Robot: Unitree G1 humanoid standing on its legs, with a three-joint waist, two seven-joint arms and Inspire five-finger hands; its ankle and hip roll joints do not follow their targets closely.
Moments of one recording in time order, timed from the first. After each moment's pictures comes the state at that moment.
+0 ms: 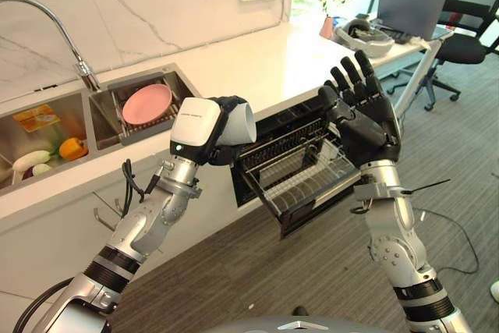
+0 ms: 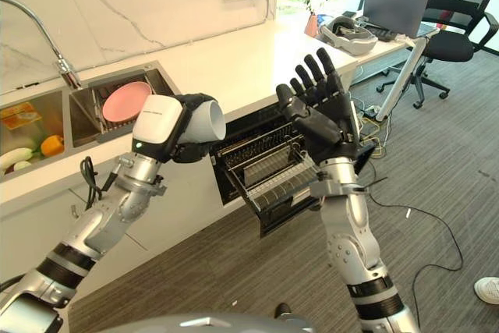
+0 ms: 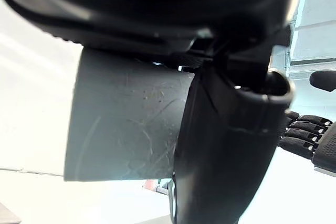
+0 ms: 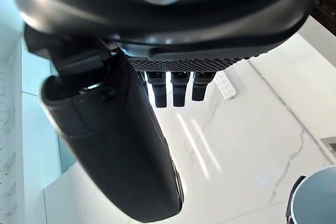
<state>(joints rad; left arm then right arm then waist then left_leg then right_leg) -0.25 0.63 -0.37 -0.01 0.70 -0.13 0.45 -0.08 -0.36 0.20 -0.25 0.94 -0.29 -0.07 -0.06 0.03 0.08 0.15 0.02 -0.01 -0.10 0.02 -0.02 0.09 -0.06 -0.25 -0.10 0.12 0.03</state>
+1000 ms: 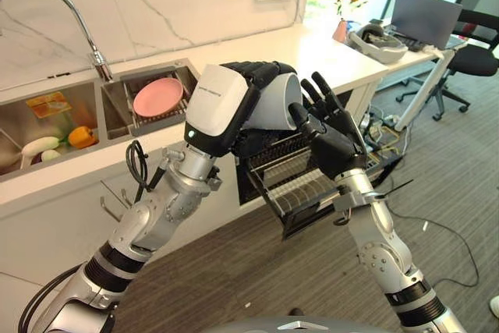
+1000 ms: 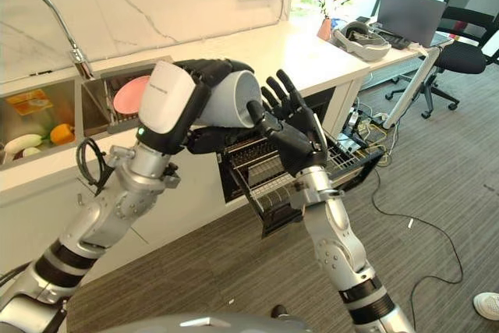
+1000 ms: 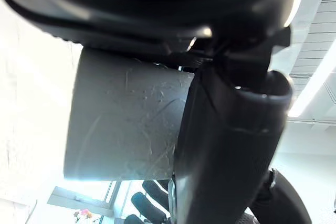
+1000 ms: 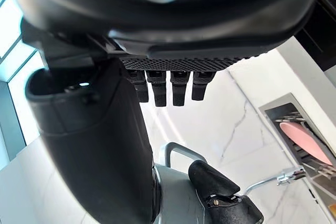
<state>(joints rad) -0.30 0.62 -0.41 -0.32 0.64 -0.18 0.40 -0.09 -0.36 0.32 -0.23 0.94 -0.22 -0.05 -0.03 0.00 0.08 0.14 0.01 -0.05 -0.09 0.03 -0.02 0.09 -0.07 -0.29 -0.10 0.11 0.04</state>
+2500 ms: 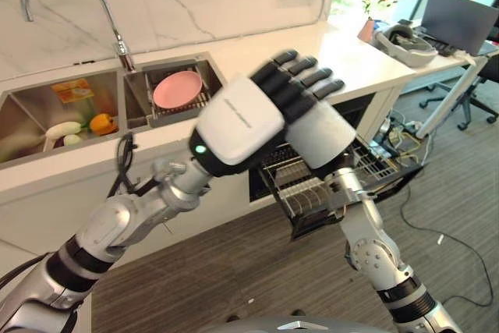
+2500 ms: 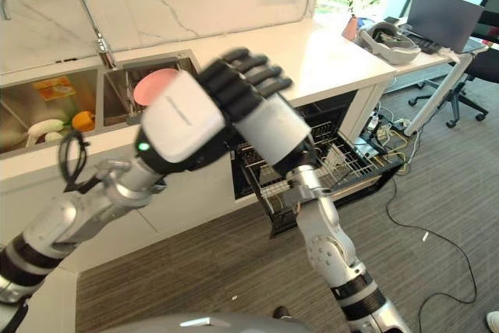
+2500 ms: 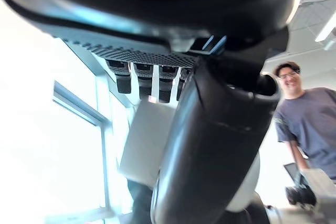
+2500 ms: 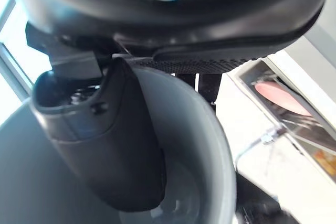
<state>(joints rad) -0.29 0.84 -0.33 -0.45 0.85 -0.25 0.47 -0.08 -0.31 0.28 -0.19 1.10 -0.24 -0.09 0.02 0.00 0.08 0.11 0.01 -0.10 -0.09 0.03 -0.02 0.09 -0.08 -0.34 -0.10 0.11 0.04</state>
